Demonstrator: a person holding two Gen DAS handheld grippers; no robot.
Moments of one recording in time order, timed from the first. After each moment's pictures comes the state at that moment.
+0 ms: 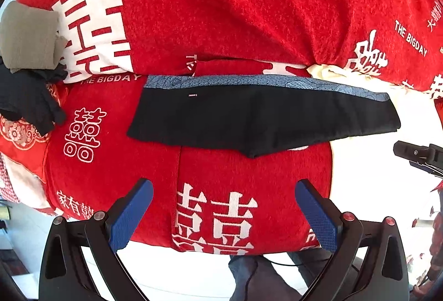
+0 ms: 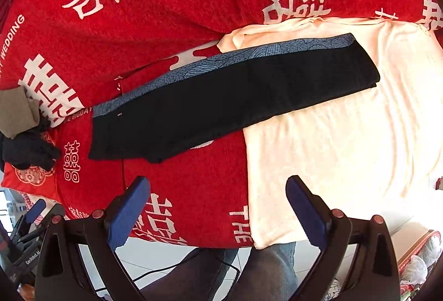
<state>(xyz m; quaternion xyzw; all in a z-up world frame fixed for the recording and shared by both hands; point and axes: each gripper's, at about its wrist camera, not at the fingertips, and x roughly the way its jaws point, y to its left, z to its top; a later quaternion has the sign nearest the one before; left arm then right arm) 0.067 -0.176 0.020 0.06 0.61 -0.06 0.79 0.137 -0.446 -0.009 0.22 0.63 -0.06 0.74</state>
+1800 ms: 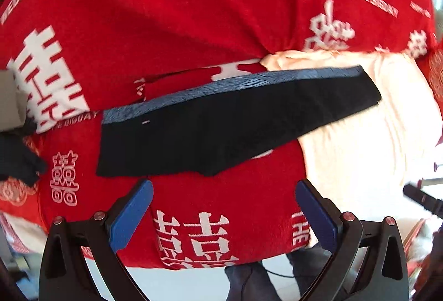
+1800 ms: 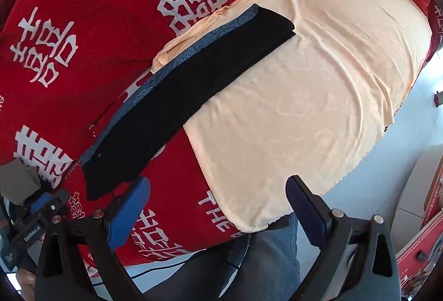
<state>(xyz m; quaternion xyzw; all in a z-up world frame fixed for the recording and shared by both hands) 0.094 -0.264 0.011 0.13 0.61 -0.14 0.77 0.016 -0.518 -0.013 0.34 0.56 -0.19 0.73</state>
